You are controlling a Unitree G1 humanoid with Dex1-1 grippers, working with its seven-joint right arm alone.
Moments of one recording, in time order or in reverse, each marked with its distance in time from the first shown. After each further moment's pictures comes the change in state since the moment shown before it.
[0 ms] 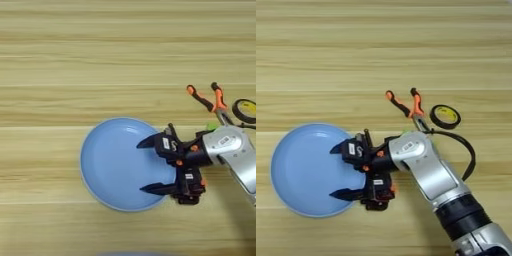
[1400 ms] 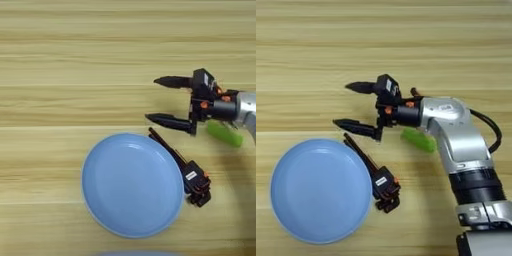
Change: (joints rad) arm -0.160 0.032 -0.316 0.077 0.344 0.079 -0.078
